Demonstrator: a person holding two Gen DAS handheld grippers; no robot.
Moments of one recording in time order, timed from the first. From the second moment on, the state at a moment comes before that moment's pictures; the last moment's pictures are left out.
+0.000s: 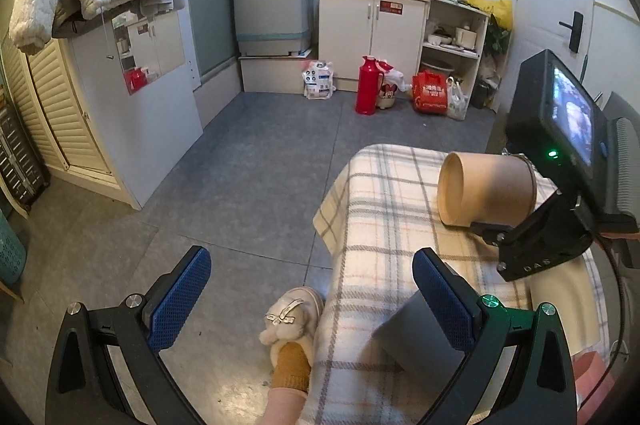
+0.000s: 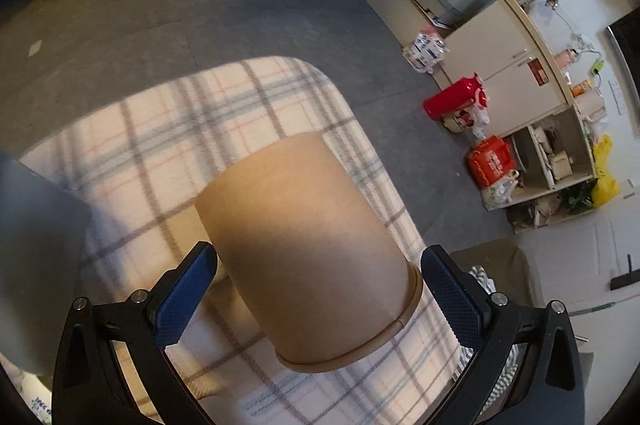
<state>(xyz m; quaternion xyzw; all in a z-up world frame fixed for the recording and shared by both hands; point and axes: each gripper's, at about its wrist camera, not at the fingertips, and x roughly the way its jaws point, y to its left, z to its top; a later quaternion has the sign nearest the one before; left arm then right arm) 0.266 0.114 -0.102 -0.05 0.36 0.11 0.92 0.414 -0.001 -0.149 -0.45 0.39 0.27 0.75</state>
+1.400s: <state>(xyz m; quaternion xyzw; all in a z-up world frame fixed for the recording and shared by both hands) 0.065 0.084 0.018 -0.03 0.25 0.08 0.96 0.103 -0.084 0.040 -0.26 0.37 0.22 0.87</state>
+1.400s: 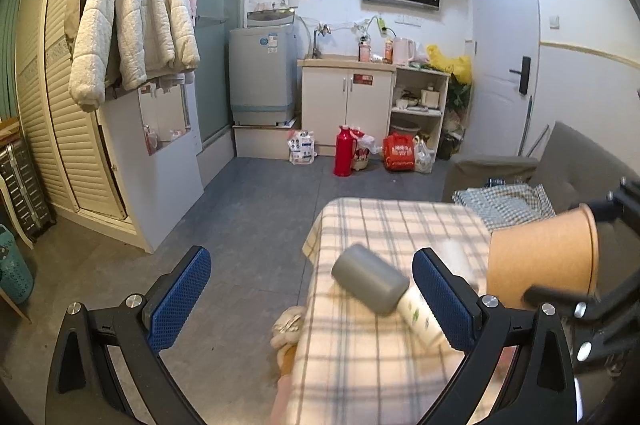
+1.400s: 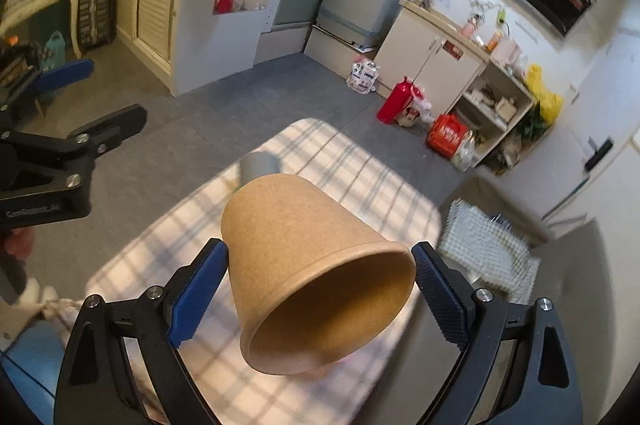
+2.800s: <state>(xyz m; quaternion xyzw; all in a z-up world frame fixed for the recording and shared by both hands) 0.049 -0.019 -0.055 -0.01 0.41 0.03 0.91 0.024 -0.195 -0.067 -0.07 0.41 0.15 0.90</state>
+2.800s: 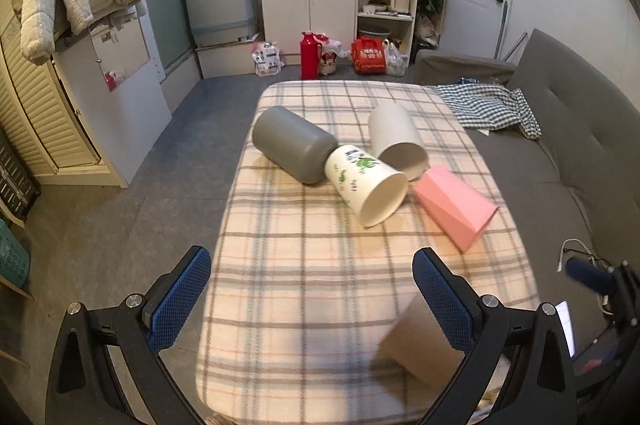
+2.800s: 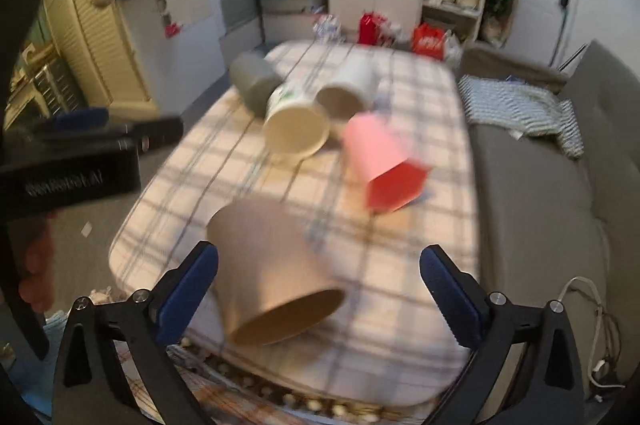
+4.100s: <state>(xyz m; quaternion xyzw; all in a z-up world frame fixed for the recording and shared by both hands) 0.101 -0.042 -0.129 -0.24 0.61 -0.07 0.75 0.048 -0.249 -0.074 -0.05 0.42 0.08 0.90</state>
